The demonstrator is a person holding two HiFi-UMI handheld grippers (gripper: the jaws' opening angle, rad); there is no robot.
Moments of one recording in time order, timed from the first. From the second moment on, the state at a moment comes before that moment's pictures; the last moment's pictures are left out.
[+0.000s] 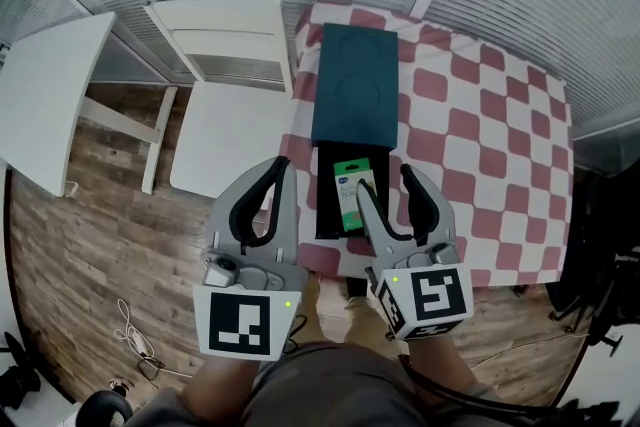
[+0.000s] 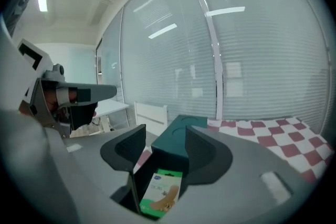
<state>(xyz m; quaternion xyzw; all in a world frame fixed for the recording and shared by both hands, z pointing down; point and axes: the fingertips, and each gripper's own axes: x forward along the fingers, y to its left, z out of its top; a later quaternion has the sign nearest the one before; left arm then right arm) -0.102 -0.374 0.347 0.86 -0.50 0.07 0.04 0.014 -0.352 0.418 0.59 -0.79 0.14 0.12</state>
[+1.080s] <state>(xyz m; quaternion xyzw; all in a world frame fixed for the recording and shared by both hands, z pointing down) -0.079 -0.342 0.197 0.83 -0.54 -0.02 -0.11 0.022 -0.343 0.228 0.55 -0.84 -0.04 -0.01</state>
